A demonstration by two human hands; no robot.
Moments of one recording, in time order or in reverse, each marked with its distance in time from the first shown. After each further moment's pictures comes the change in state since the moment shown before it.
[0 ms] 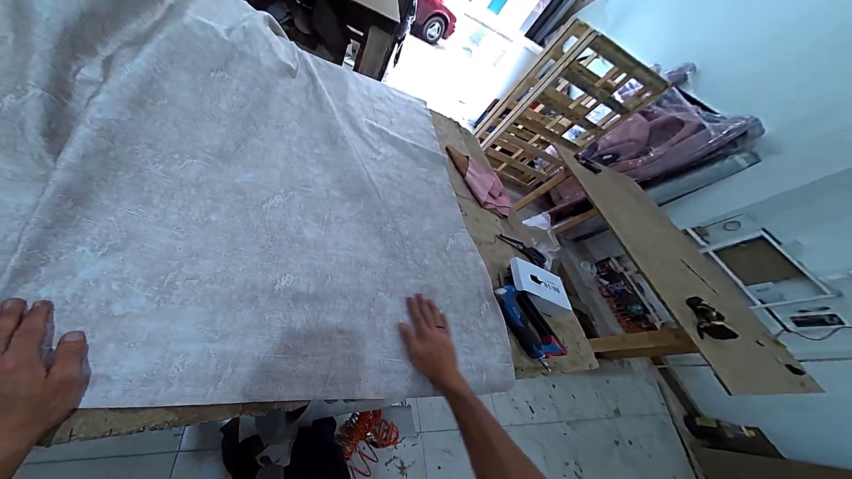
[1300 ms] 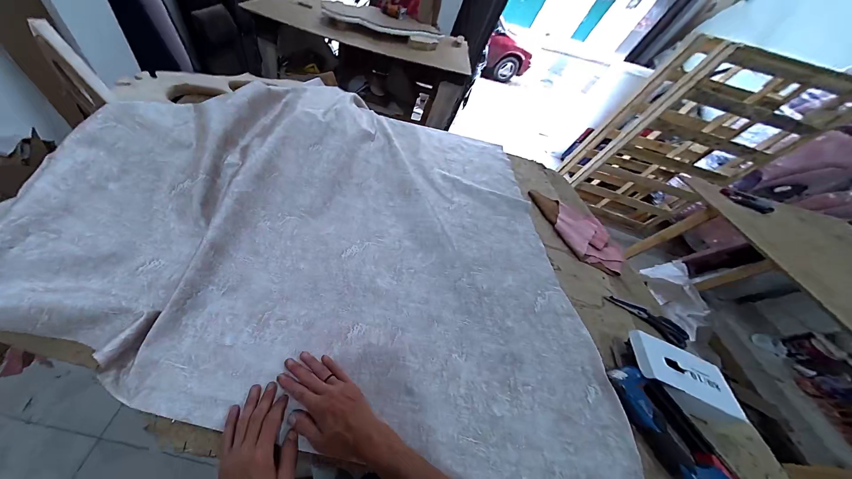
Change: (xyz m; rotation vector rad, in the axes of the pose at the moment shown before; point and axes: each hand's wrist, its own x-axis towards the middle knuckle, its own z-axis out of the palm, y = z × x) left_hand -0.107 0.108 0.040 -0.076 -0.011 0.206; right_hand 0.036 -0.292 -0.002 0.438 -0.227 -0.869
